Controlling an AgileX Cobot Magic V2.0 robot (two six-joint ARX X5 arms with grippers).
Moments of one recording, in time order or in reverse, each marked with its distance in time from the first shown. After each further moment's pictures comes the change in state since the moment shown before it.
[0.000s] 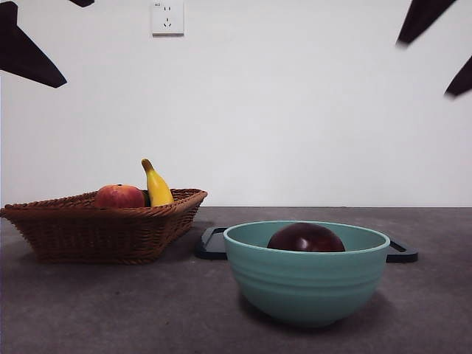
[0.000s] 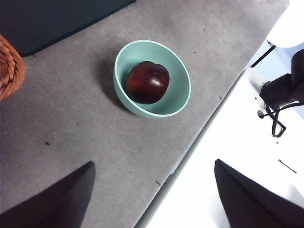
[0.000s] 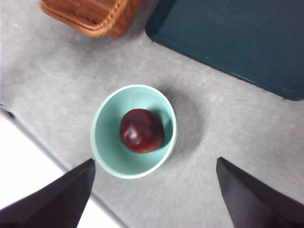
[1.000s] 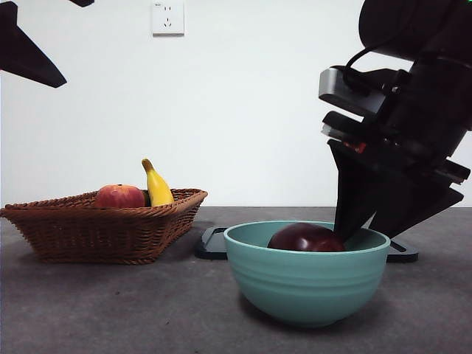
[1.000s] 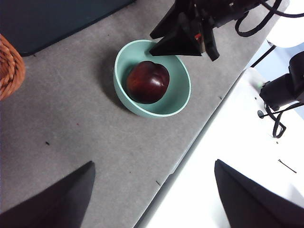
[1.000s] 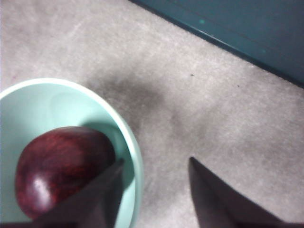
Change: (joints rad) left arm 0.000 0.000 0.000 0.000 0.000 0.000; right arm 0.230 0.381 -0.190 0.477 0.262 0.114
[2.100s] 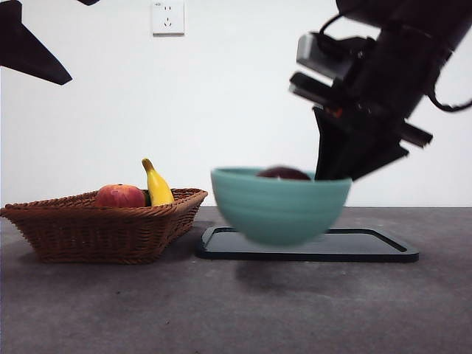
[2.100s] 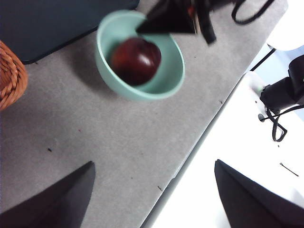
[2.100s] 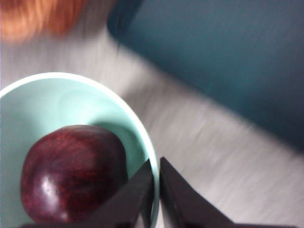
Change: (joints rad) left arm 0.000 0.000 0.000 0.022 0.000 0.000; right arm -0.006 0.027 0.154 -0.017 0.021 0.024
